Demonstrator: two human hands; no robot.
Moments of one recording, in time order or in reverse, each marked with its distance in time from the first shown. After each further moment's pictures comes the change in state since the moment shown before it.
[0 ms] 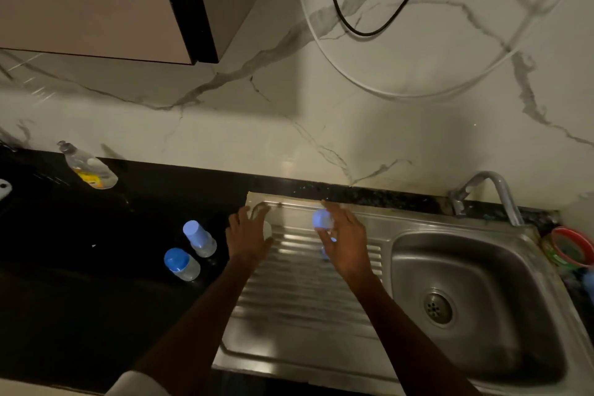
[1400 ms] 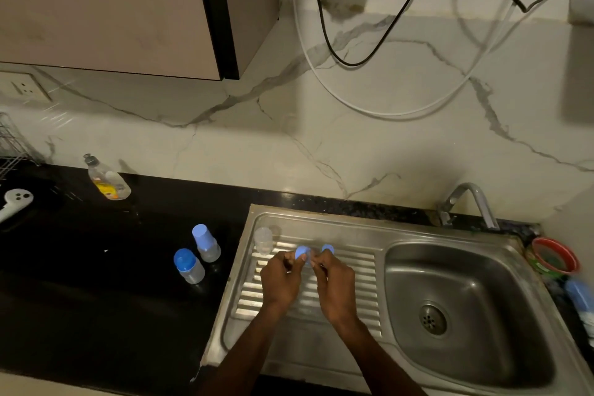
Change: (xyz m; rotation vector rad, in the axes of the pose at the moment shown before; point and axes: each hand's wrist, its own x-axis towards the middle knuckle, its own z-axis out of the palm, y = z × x) left_hand -0.113 0.073 0.016 -0.832 0.193 -0.115; right_hand -0.091 -0.034 0.000 0.105 0.051 0.084
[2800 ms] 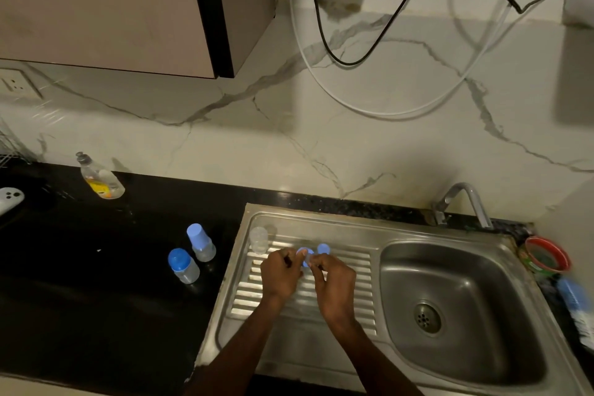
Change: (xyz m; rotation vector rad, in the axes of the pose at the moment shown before) left_hand 0.021 -0.015 0.015 -0.039 -0.088 0.036; right_hand 0.001 0.007 -0.002 -0.063 0.100 -0.047
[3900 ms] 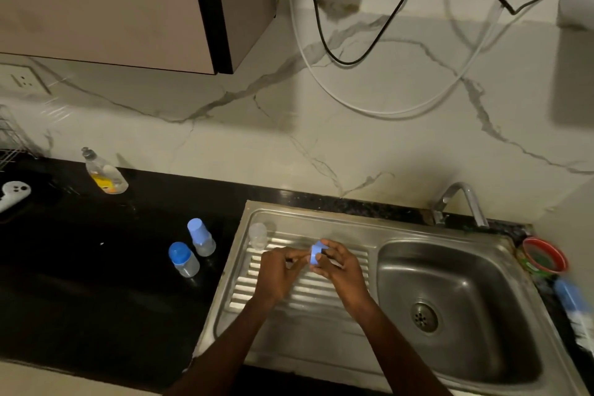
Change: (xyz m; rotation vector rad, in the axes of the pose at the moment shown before) left_hand -0.024 0.030 -0.024 0.026 -0.104 0.385; right_hand 0.016 0.034 -0.021 0.737 -0.272 0.480
